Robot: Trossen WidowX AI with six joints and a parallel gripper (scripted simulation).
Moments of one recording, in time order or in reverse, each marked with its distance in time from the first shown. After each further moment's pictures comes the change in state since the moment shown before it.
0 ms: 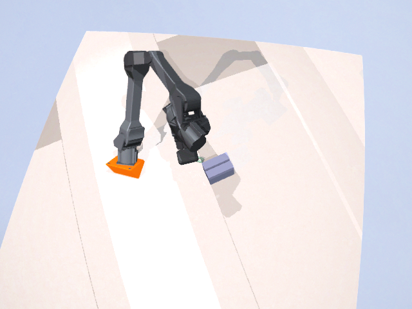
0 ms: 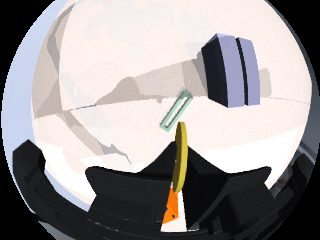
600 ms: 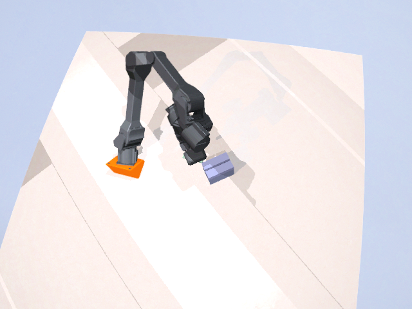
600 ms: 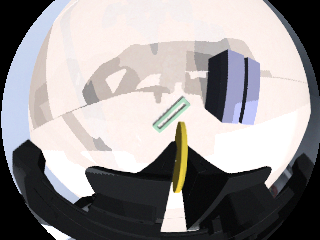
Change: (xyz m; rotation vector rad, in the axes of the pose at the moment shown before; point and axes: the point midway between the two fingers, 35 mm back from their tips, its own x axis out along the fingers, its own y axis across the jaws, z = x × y) arm -0.003 -0.007 0.008 -0.203 0.004 -0.004
